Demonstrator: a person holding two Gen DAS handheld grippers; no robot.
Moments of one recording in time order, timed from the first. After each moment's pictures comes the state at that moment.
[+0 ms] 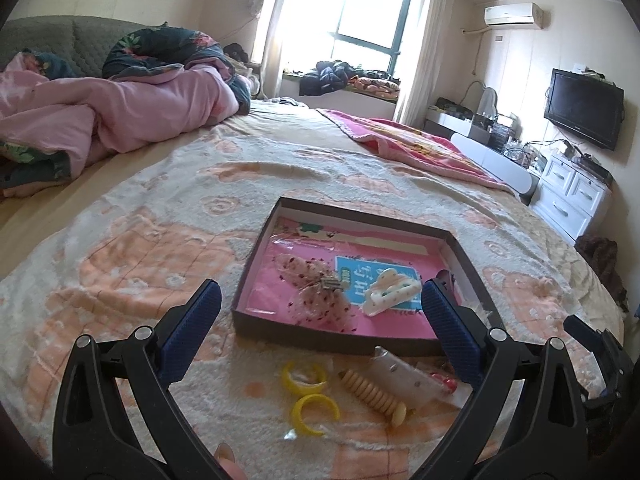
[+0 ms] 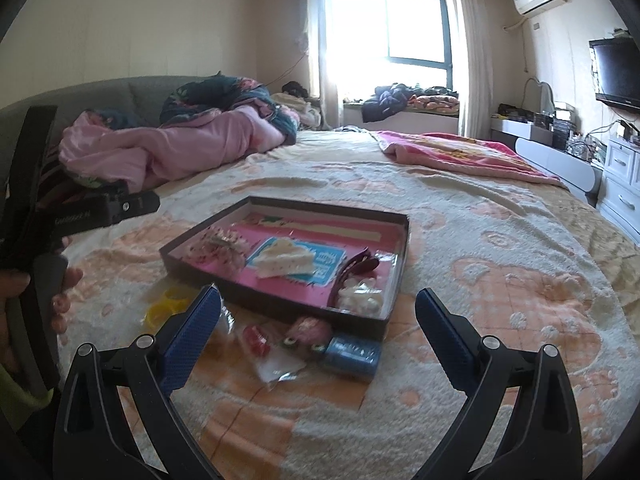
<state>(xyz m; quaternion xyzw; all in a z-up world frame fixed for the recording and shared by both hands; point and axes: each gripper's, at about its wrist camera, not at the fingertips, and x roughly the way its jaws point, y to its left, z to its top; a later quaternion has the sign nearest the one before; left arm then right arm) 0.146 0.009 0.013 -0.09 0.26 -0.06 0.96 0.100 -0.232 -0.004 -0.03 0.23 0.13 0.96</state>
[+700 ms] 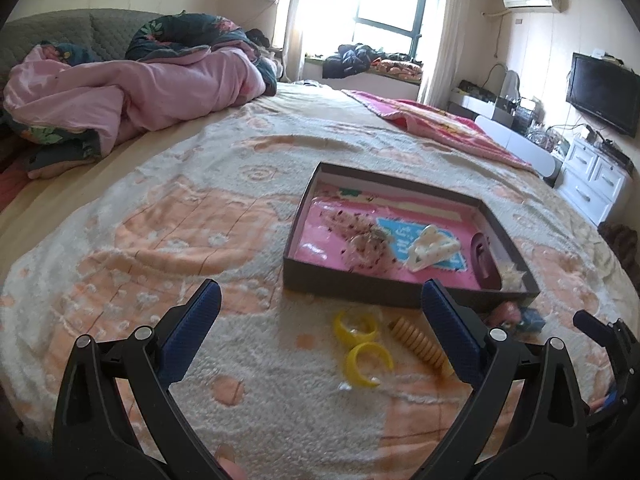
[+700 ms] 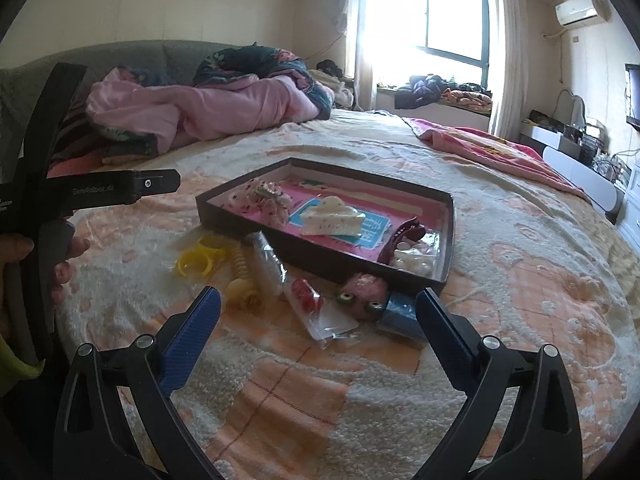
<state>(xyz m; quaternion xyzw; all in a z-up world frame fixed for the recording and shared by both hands) 0.126 0.030 -0.012 -0.07 0.30 -0.02 0.95 0.085 -0.195 -0.031 -0.08 0.26 0.18 0.94</state>
